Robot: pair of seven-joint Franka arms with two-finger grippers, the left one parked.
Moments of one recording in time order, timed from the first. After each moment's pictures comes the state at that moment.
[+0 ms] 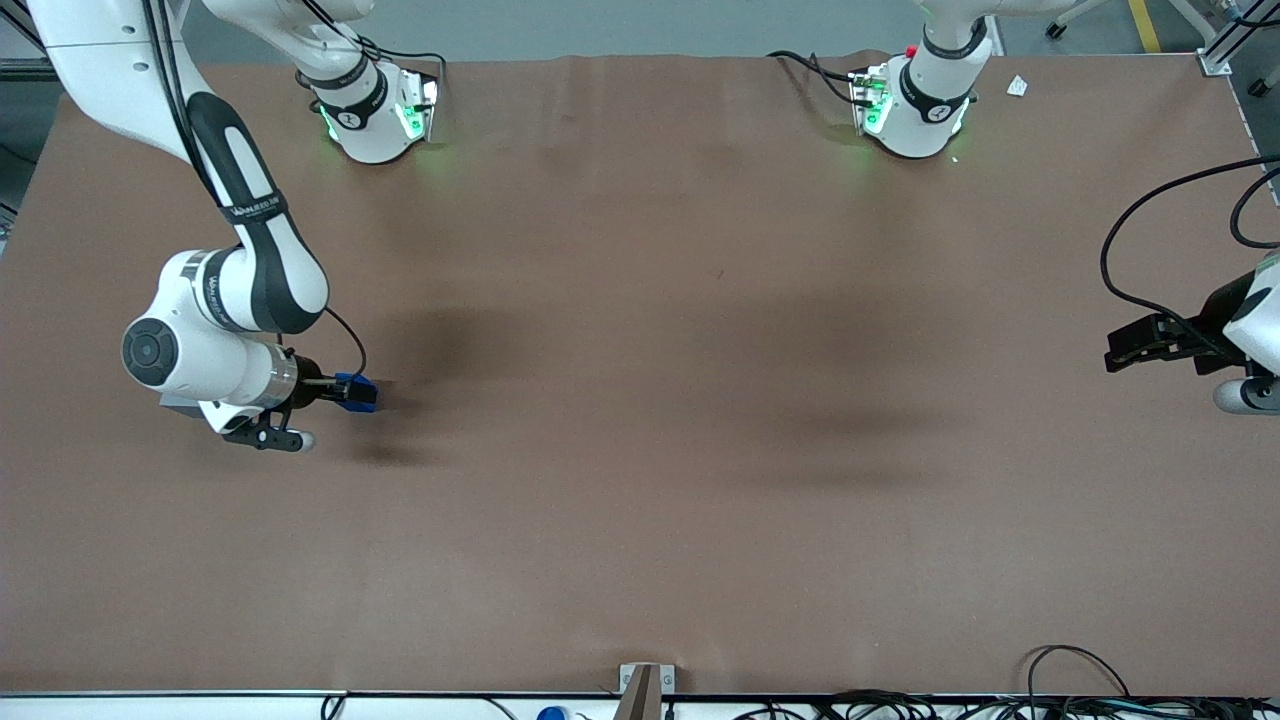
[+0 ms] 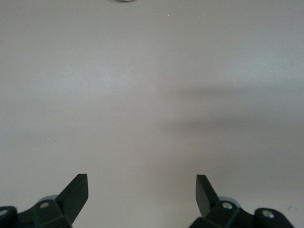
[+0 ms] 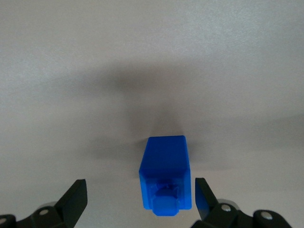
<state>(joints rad) 0.02 0.41 0.02 -1.98 0.16 2.23 0.10</state>
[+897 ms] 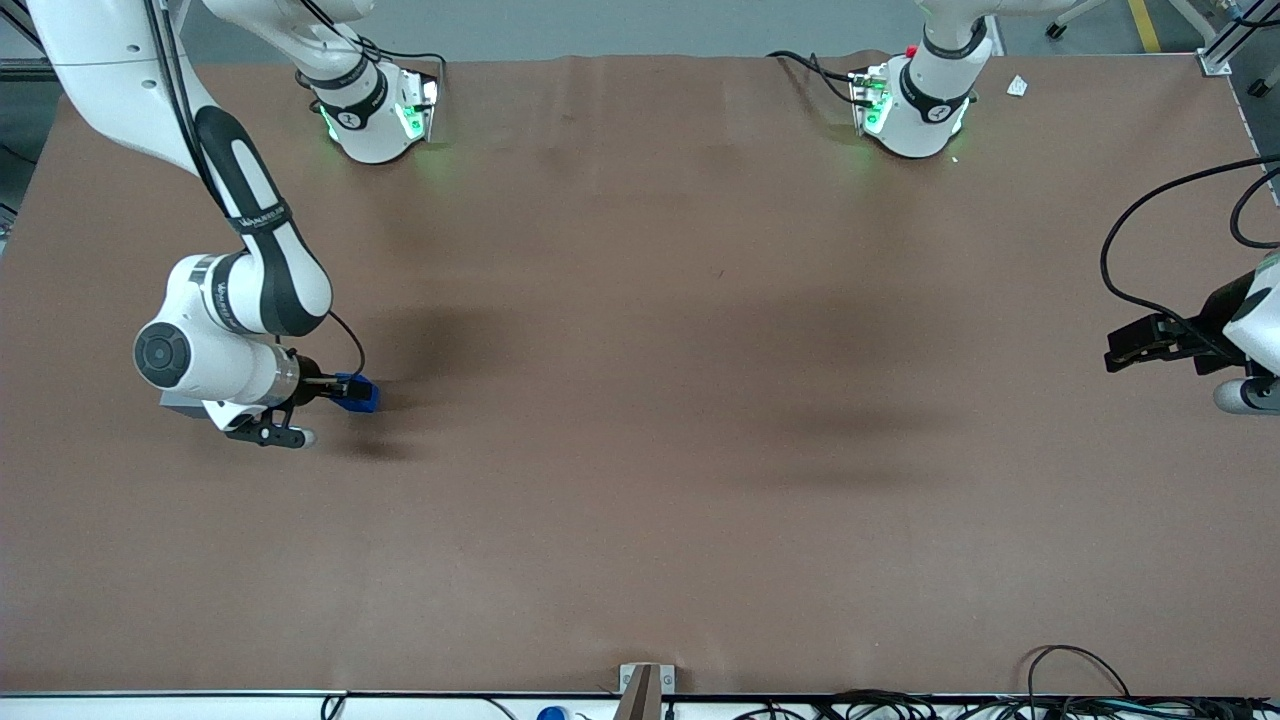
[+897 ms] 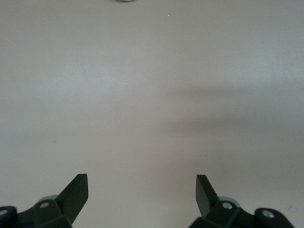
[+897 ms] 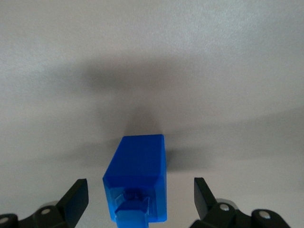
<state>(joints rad) 0.02 0.44 0.01 -2.02 0.12 2.27 0.10</state>
